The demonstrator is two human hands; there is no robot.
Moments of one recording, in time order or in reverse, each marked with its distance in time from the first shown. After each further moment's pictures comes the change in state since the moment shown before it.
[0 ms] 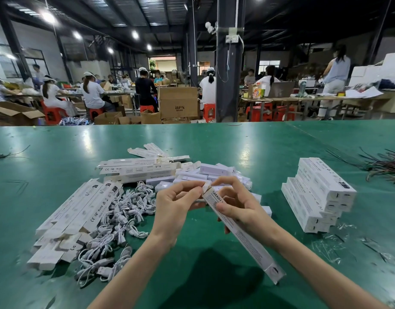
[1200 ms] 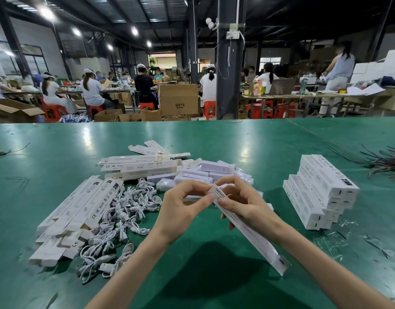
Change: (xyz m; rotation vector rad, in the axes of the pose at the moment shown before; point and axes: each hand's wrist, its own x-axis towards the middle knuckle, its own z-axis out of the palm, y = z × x) left_hand 0.003 -0.013 -0.010 0.272 -0.190 0.174; right_hand 0.003 0.007 -0.008 -0.025 0.028 0.039
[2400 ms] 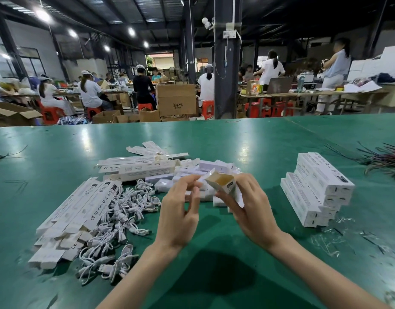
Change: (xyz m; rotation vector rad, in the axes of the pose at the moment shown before) left_hand -0.007 -0.003 0.010 0.412 0.197 0.258; right_hand 0.003 0.015 0.008 -0.770 0.504 -0.631
